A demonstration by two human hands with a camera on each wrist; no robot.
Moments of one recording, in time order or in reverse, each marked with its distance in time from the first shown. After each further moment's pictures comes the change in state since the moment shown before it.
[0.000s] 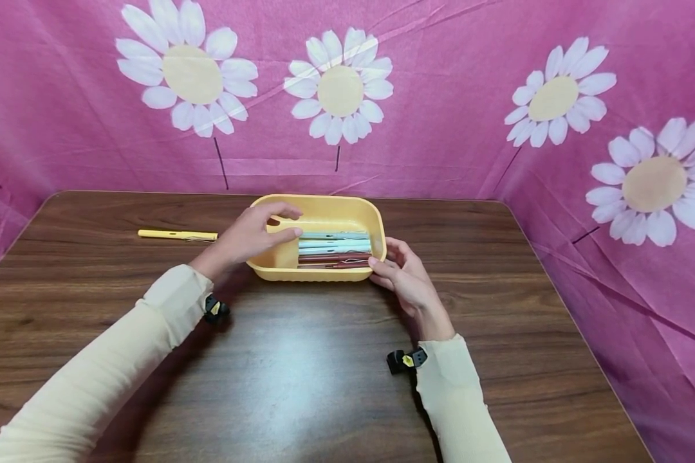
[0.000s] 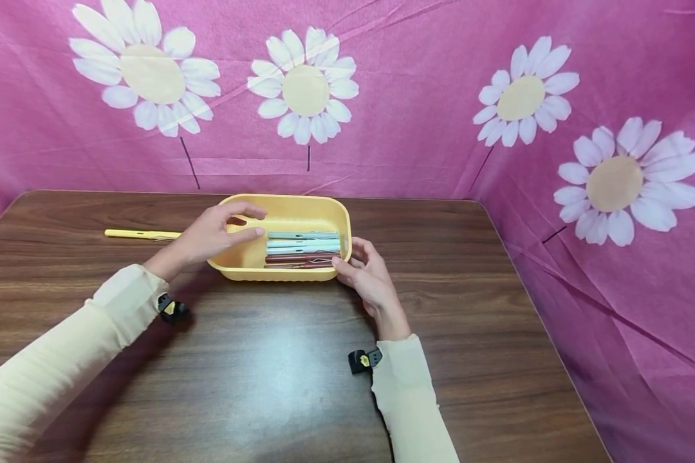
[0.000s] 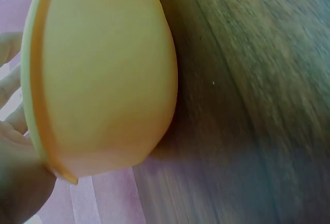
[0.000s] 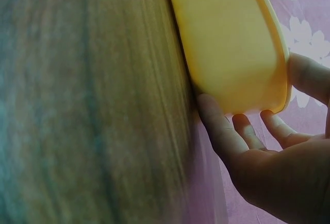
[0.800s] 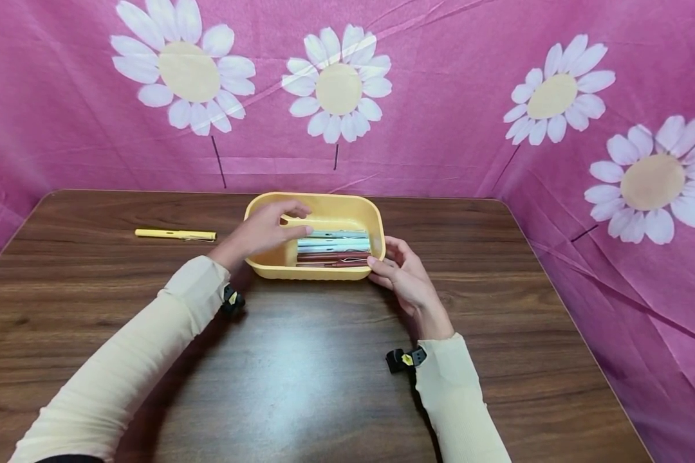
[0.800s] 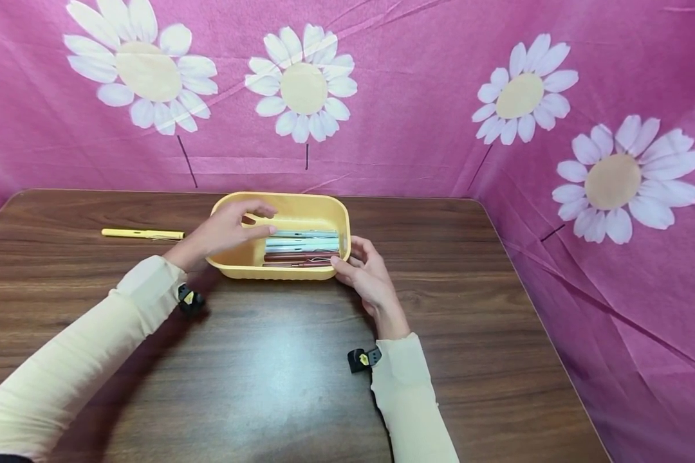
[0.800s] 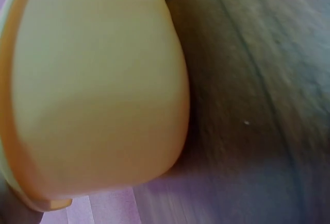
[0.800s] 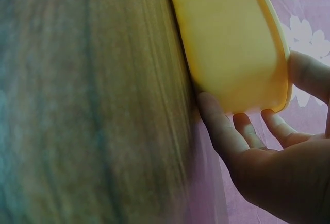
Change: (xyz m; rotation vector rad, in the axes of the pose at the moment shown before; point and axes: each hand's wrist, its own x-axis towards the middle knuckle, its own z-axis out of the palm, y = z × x) left_hand 0.024 -0.003 0.013 0.011 -0.058 -0.022; right_hand 0.000 0.000 0.000 -0.001 -0.005 -0.001
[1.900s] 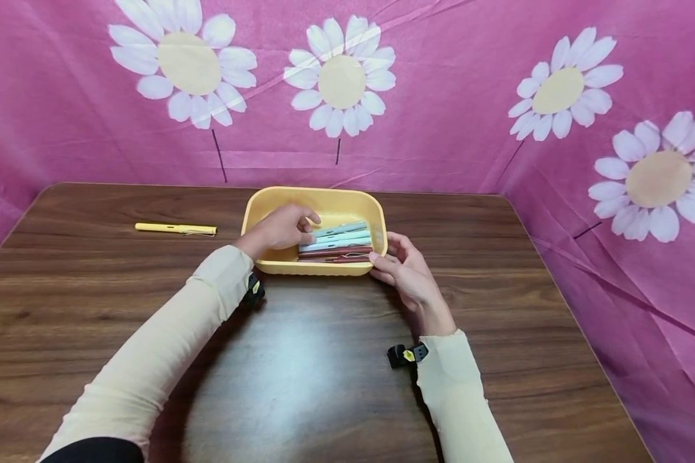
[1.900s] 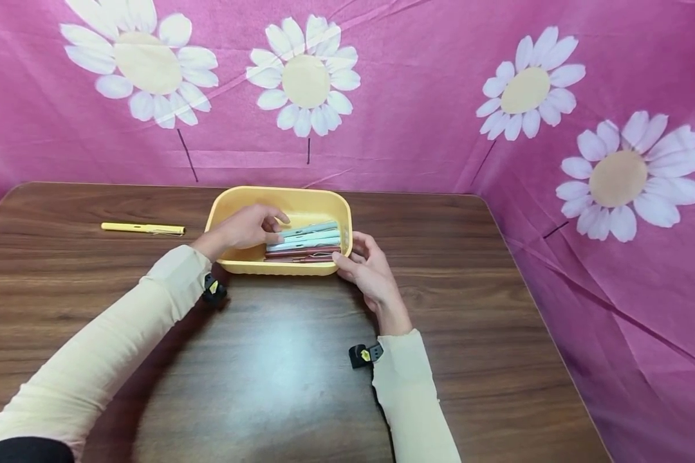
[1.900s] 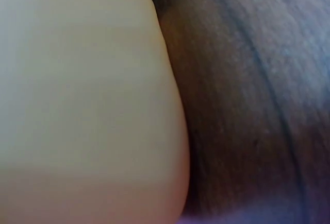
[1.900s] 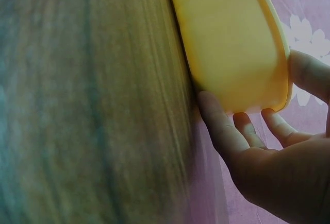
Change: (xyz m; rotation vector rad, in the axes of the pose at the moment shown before) left_hand 0.023 -0.006 0.018 0.113 -0.181 -0.153; right_hand 0.000 -0.003 0.001 0.008 -0.001 0.011
